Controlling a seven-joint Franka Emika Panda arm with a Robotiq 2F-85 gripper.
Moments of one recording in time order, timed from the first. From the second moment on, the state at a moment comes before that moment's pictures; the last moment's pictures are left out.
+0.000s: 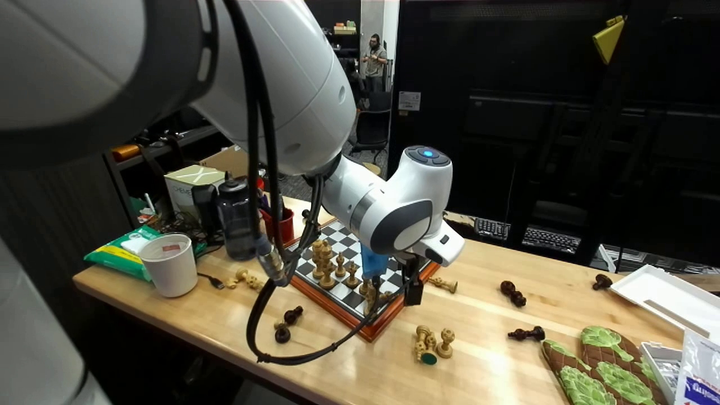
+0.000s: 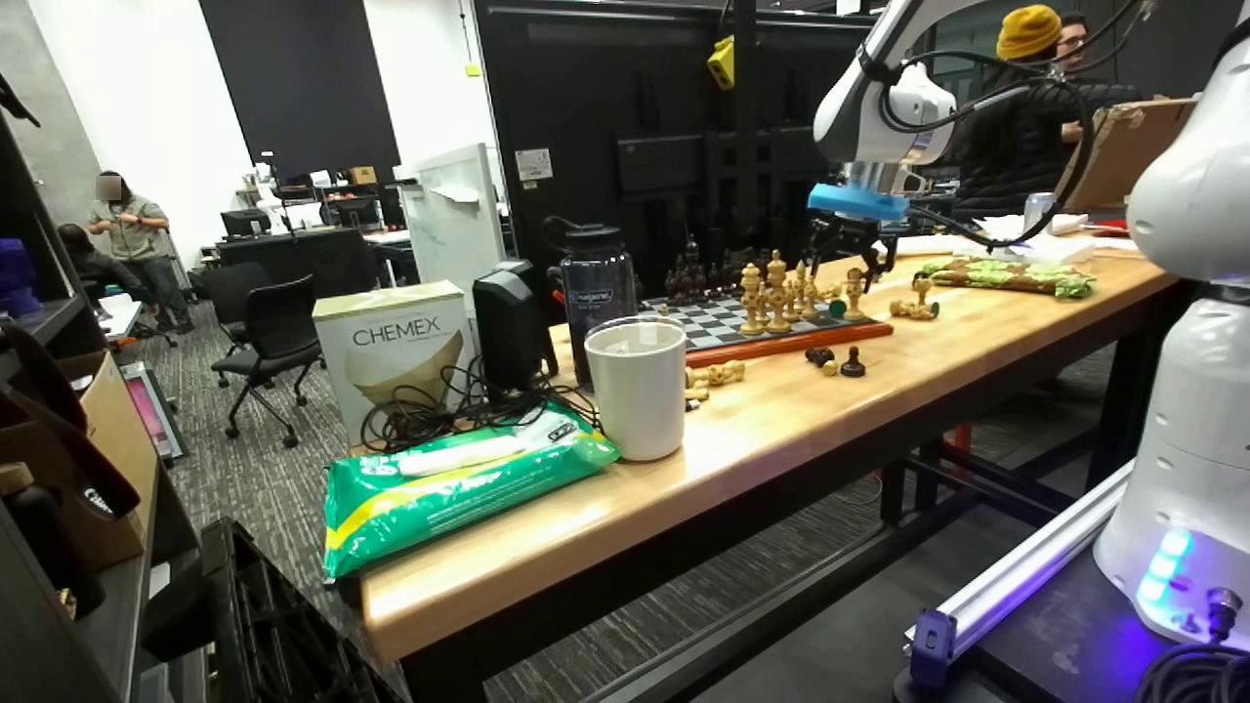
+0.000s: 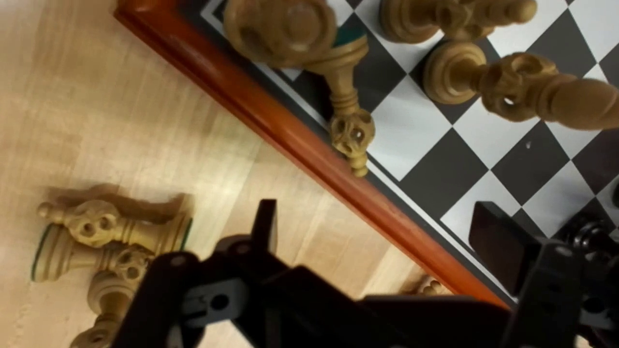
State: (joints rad) arm -0.22 -0.02 -0.11 -2.43 0.23 2.61 0.62
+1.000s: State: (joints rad) arm -0.20 0.01 -0.13 -2.43 0.29 2.63 0.61
